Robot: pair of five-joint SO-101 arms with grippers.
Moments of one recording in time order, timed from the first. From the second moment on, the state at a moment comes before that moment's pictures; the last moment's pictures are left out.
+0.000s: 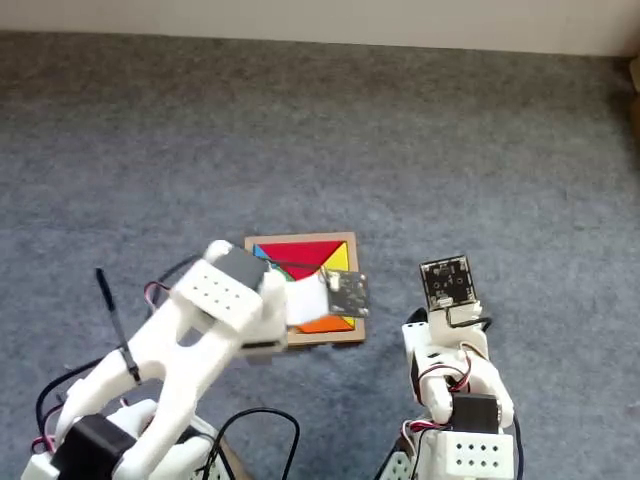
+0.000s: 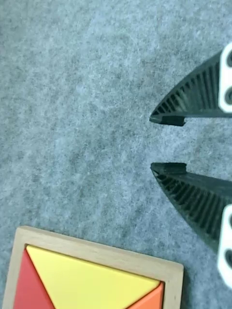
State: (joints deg) left arm 23.7 -22.7 43.7 76.6 -49.9; right arm -1.1 -98.9 96.0 55.1 17.8
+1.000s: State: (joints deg) left arm 16.8 -22.5 45.7 62.6 -73.2; right arm -1.1 -98.9 96.0 55.1 17.8
